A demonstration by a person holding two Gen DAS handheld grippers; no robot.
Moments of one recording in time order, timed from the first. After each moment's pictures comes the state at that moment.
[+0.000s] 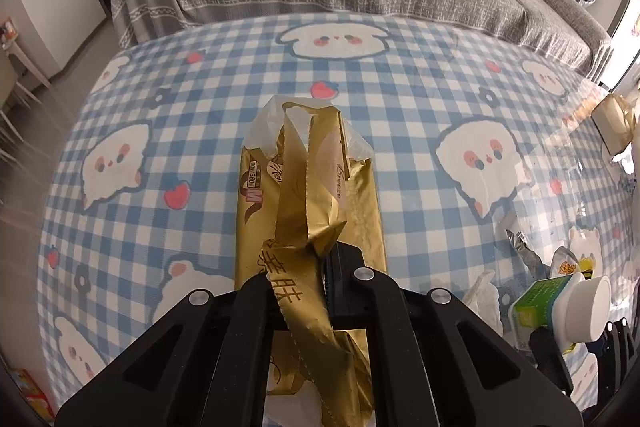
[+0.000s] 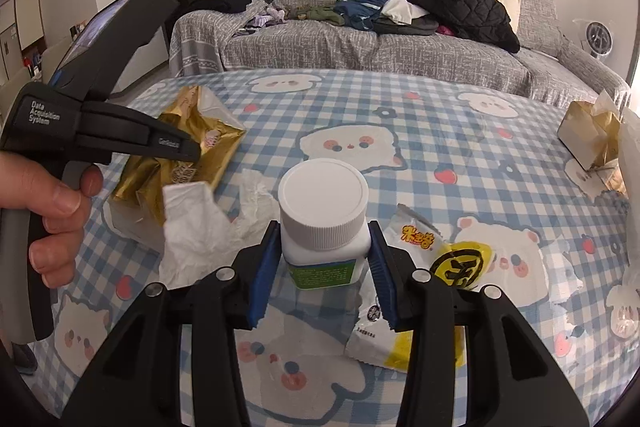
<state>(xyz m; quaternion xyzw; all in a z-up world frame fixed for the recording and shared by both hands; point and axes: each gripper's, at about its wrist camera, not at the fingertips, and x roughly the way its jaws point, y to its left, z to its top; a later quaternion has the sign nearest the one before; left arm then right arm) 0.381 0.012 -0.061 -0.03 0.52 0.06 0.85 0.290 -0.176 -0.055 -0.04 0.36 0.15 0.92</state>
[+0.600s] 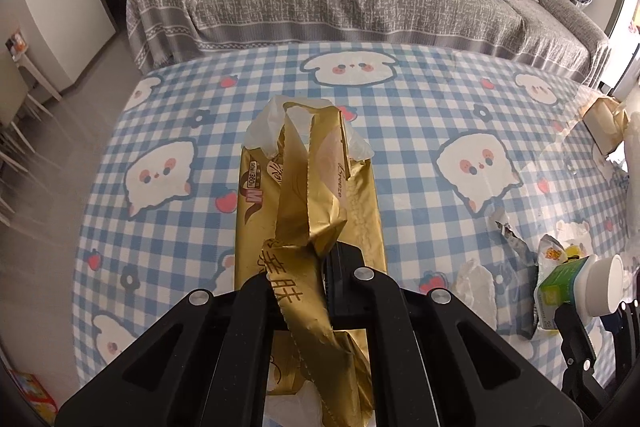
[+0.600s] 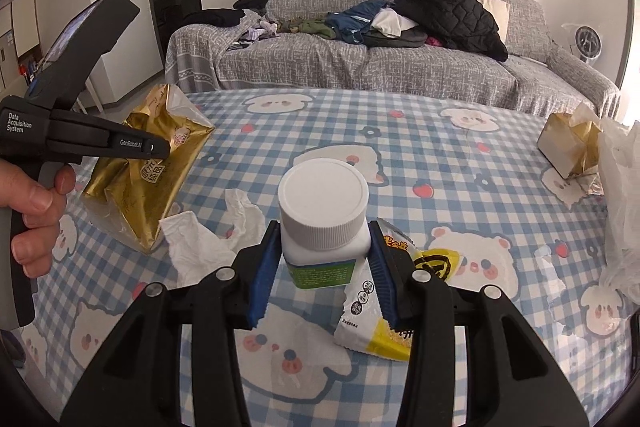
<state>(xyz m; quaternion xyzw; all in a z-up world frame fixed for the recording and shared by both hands) 0.353 0.023 -0.018 -0.01 0.50 0.07 0.86 0.269 -0.183 -0.021 -0.04 0.35 0.14 0.93</state>
